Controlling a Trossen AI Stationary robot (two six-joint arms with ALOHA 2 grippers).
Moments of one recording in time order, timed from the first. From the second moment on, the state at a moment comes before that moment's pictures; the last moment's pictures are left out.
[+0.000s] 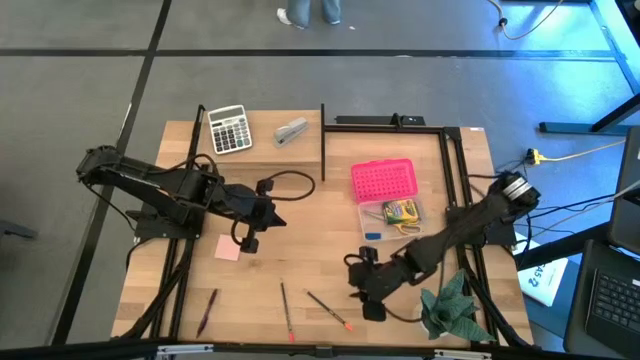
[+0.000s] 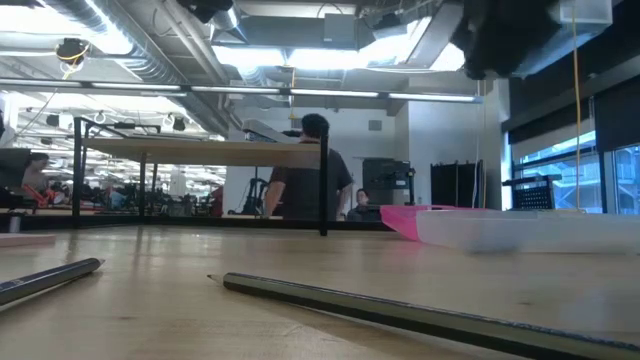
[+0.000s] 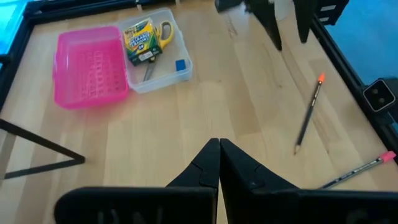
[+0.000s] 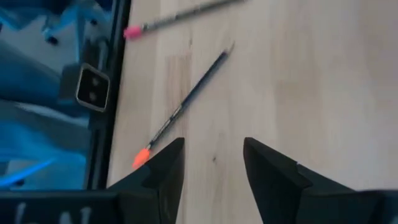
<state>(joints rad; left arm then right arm) -0.24 1.14 1.04 -0.58 -0.14 -0.01 0.58 1.70 1.18 -0.38 0.15 0.57</state>
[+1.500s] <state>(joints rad) -0.24 1.14 1.04 -0.61 -0.14 0.01 0.67 1.99 1.35 -0.36 0.05 0.80</state>
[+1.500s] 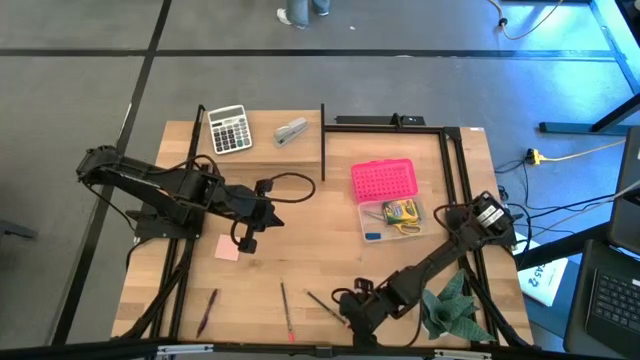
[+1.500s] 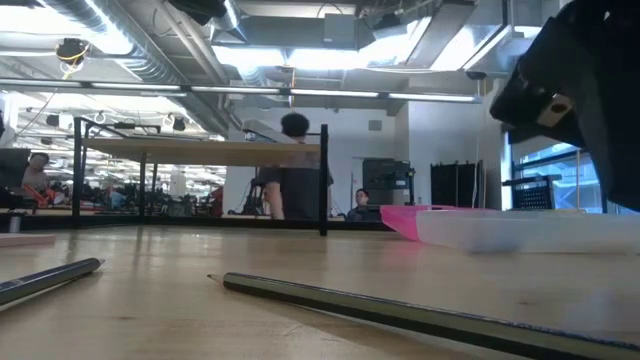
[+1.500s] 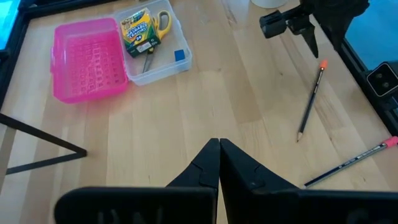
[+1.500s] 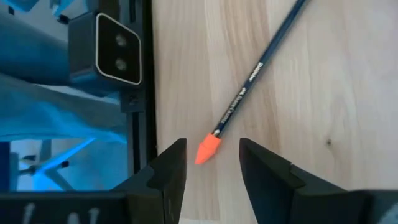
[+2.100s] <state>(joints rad) -0.24 1.14 1.04 -0.61 -0.14 0.06 0.69 2.00 1.35 -0.37 0.06 0.88</state>
